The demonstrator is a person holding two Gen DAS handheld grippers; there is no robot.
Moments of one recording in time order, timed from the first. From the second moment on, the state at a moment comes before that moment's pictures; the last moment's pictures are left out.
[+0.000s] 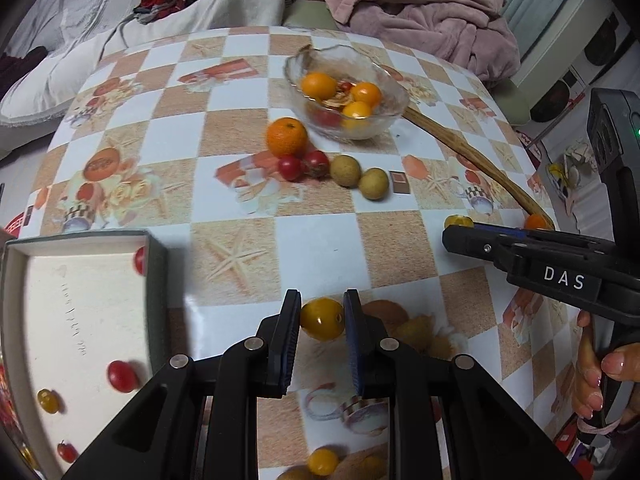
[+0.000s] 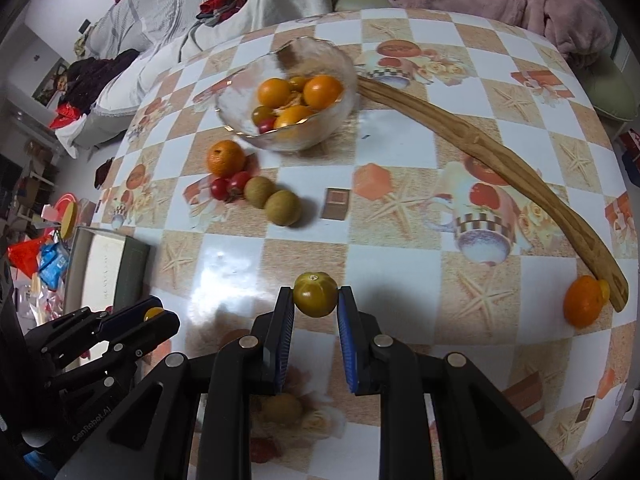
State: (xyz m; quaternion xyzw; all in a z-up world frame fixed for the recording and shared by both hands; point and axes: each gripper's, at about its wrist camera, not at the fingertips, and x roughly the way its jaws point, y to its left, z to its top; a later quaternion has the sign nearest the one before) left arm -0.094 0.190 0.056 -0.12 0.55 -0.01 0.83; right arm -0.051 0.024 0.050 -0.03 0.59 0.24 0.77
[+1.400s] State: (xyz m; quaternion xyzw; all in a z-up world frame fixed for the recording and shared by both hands) left arm -0.172 0.401 0.026 -0.15 0.55 0.15 0.81; right arm -0.134 0.268 0.022 -0.15 0.59 0.35 0.71
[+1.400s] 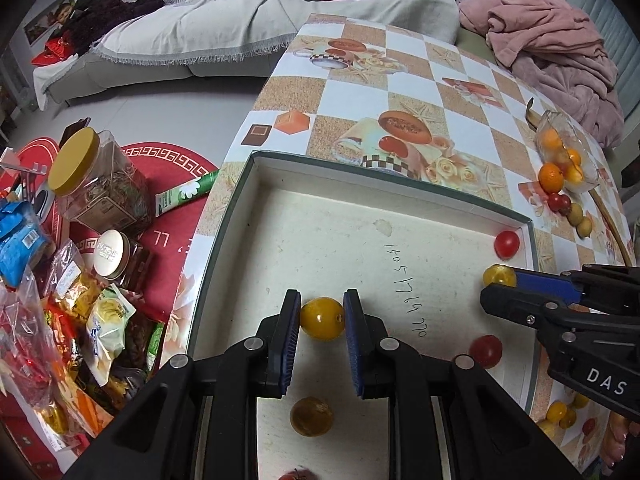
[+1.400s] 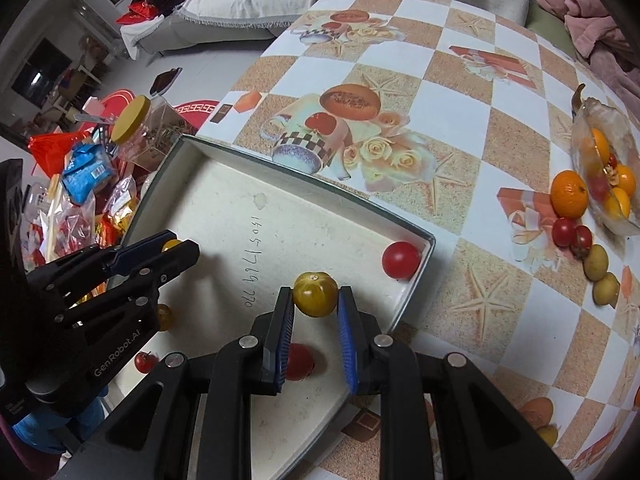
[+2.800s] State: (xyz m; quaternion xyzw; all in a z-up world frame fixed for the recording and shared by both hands) left arm -0.157 0.302 0.069 -0.06 0.54 0.07 0.84; right arm -0.136 0.096 0.055 -0.08 0.59 0.23 0.77
